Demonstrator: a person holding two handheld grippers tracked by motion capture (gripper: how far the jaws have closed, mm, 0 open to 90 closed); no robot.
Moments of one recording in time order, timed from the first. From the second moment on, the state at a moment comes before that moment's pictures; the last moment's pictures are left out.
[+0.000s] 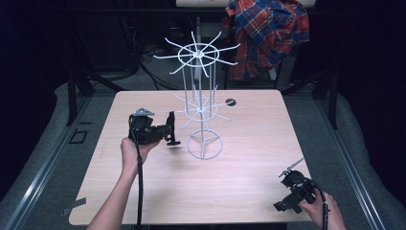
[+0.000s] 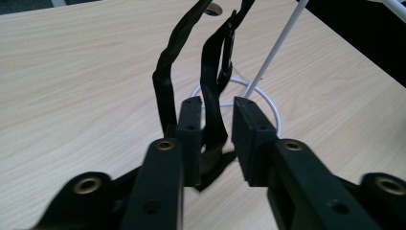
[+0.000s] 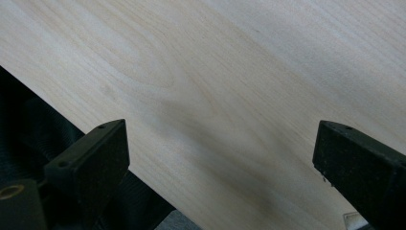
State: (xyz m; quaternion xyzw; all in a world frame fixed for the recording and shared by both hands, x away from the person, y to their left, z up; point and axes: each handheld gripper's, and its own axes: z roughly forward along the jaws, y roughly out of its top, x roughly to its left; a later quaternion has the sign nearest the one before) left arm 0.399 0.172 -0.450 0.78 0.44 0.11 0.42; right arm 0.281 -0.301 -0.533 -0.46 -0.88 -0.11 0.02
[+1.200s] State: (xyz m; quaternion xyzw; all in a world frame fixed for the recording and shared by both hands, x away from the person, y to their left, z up) left arm 0.354 0.192 -0.447 0.80 0.47 0.17 0.33; right arm 0.280 -0.302 -0.526 -0.46 -0.88 -0.11 0.01
